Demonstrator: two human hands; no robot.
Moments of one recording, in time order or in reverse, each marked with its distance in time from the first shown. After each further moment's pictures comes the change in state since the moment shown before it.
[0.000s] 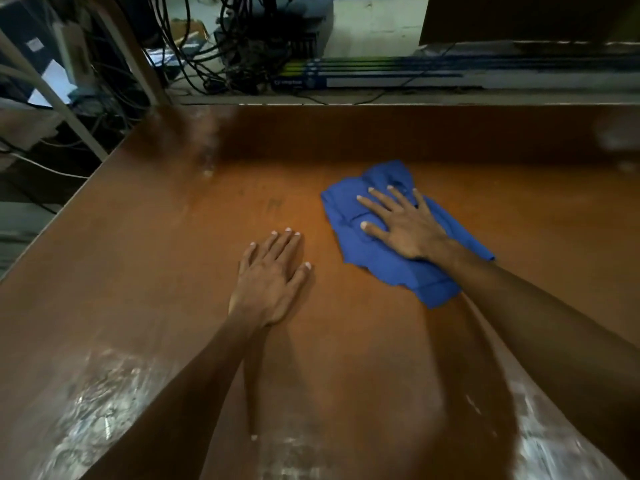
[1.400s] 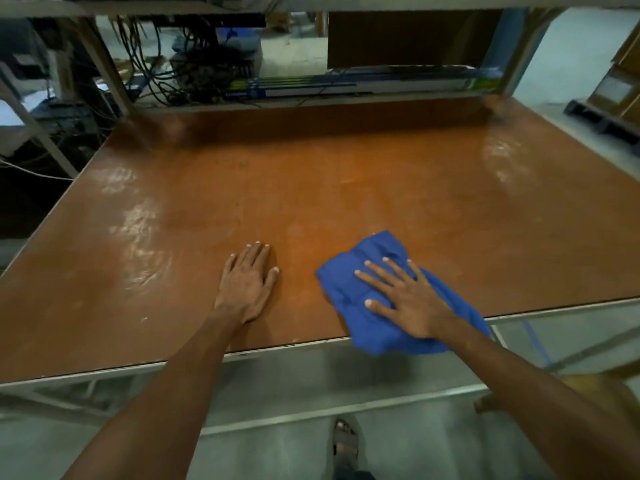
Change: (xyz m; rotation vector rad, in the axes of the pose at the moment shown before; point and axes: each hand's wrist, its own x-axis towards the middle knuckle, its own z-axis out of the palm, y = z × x) left_hand -0.239 0.022 -0.043 -0.031 -0.062 0.134; right_hand -0.425 -0.146 0.042 -0.031 0.034 0.116
